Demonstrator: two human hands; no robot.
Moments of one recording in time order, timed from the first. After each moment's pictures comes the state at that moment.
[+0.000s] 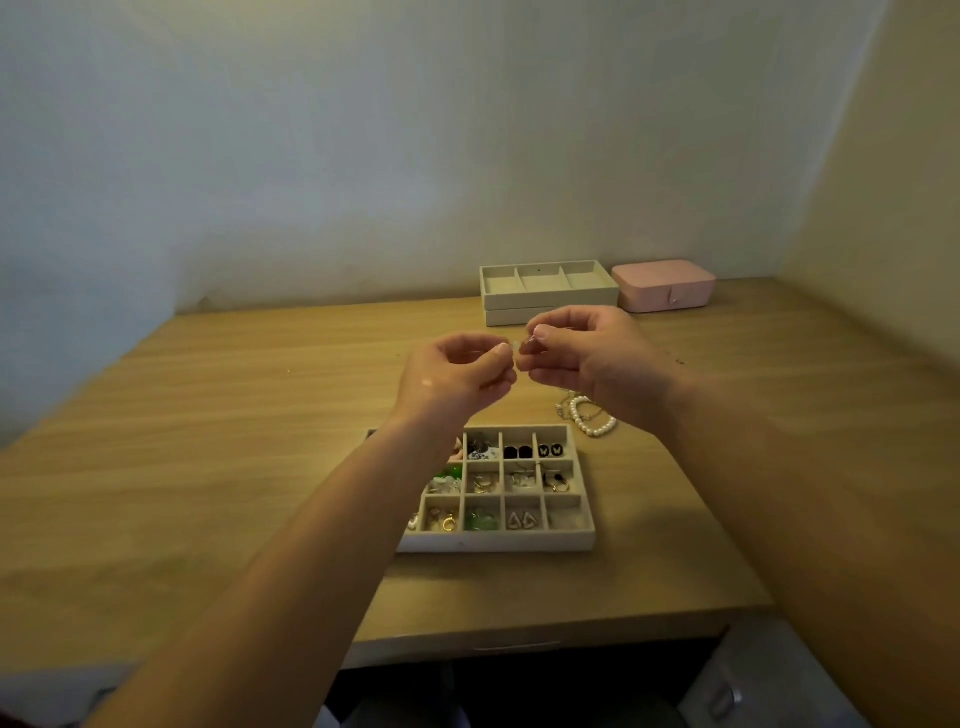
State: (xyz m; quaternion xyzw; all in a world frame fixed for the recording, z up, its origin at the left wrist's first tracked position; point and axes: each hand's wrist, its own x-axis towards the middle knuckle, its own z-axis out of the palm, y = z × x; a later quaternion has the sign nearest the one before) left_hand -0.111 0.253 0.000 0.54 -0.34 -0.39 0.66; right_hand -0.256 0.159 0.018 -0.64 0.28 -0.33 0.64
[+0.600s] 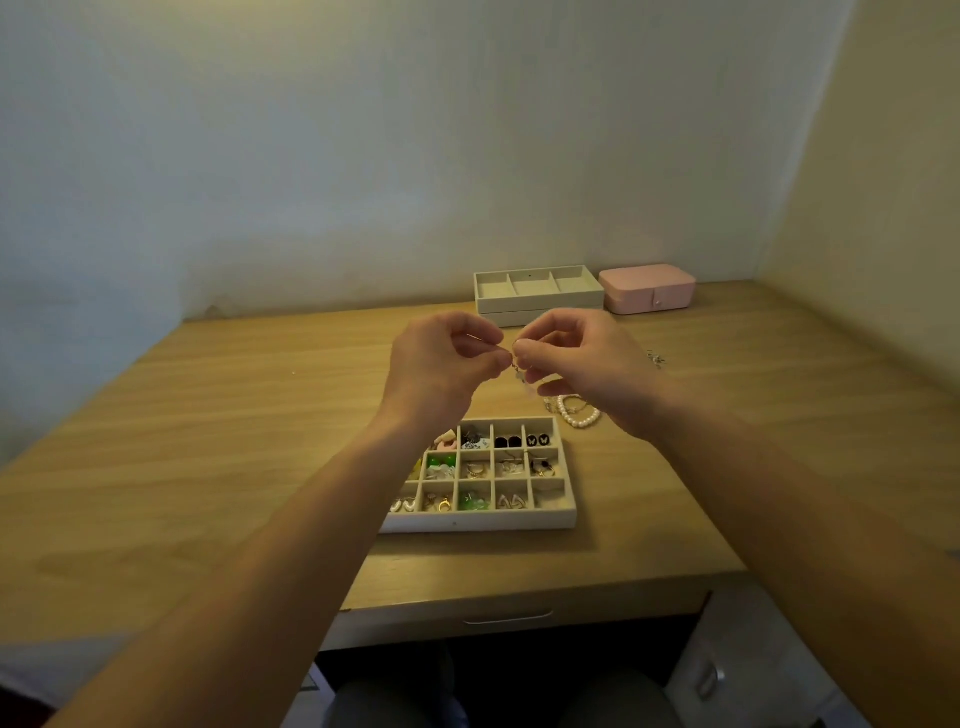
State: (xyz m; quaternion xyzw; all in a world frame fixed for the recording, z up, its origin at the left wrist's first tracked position) left_hand -0.122 0.275 0.024 0.67 -0.52 -0.13 0.52; right_hand -0.272 0.194 0.028 -0.77 0.31 -0.31 0.46
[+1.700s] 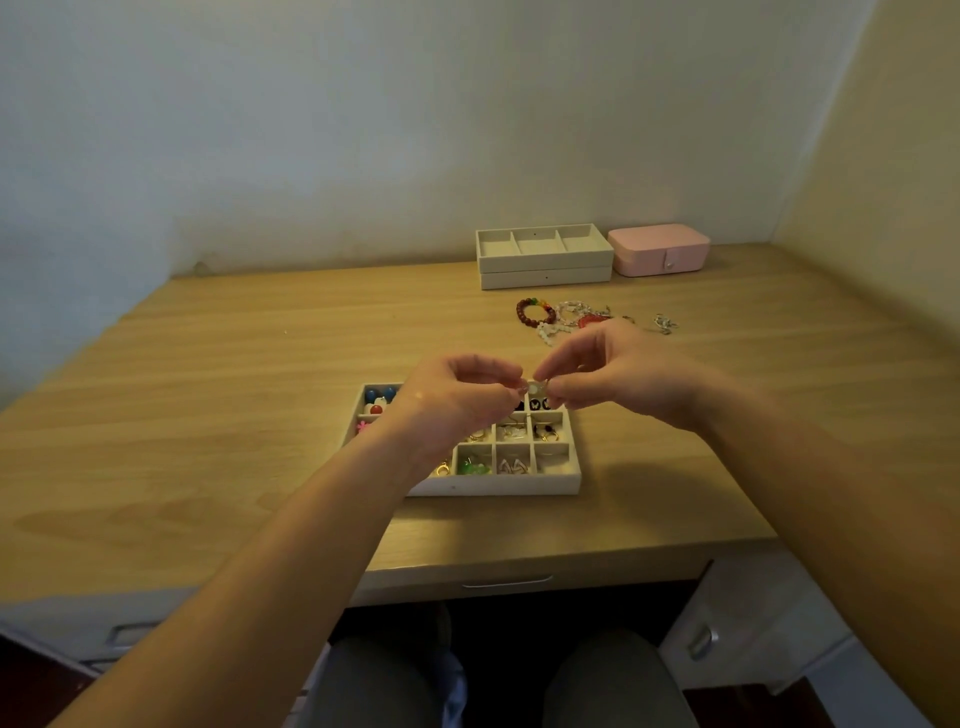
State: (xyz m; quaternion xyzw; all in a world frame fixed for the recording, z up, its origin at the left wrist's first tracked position) left_hand -0.122 0.292 -0.028 0.59 -0.39 -0.45 0.54; right_hand -0.299 0.174 -0.005 -0.82 0.30 -0.15 0.46
